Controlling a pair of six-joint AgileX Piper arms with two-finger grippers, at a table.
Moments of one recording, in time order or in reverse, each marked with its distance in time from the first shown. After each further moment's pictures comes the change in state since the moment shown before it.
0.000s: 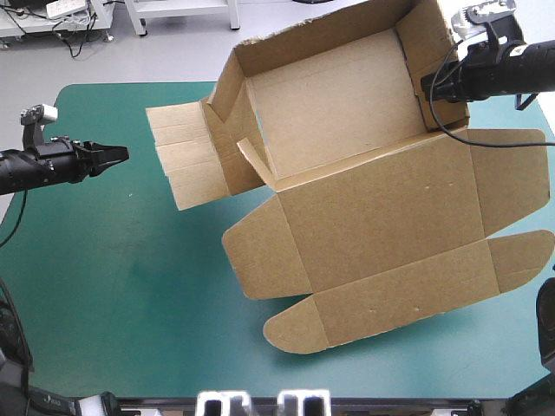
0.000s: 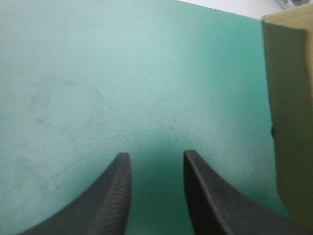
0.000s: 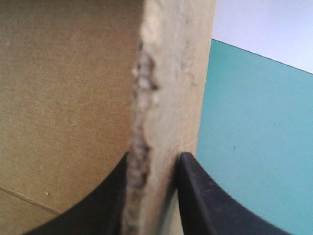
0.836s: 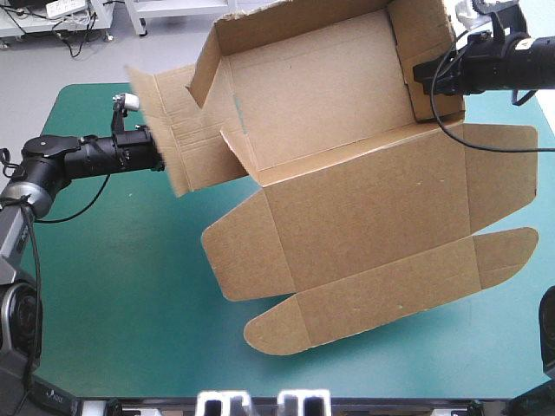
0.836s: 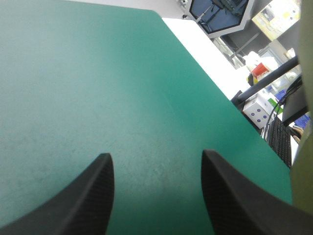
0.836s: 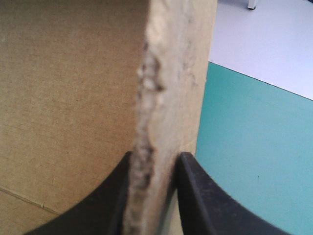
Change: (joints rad) left arm -0.335 0.089 0.000 -0.255 0.005 0.146; right arm 0.000 -0.031 -0.011 0.104 0.000 -0.022
